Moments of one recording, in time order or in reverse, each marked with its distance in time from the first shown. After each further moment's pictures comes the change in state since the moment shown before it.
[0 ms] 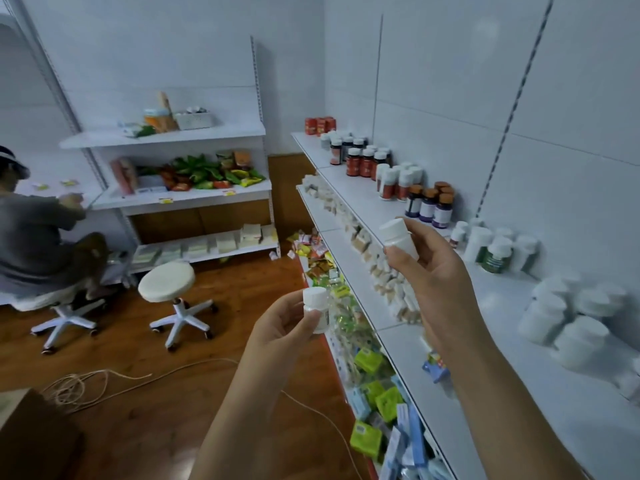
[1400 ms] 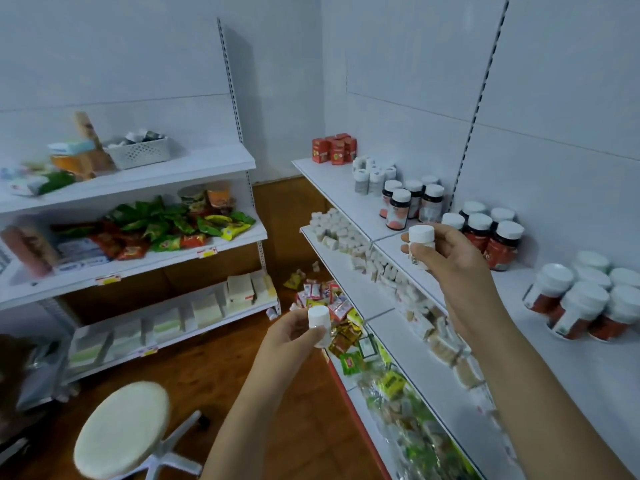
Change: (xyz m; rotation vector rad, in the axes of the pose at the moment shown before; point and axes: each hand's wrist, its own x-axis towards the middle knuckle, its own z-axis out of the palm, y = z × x) left_hand 0.708 -0.036 -0.219 0.233 -0.135 -0.137; right_hand 0.593 0.199 0.302 -0.077 0.170 0.087
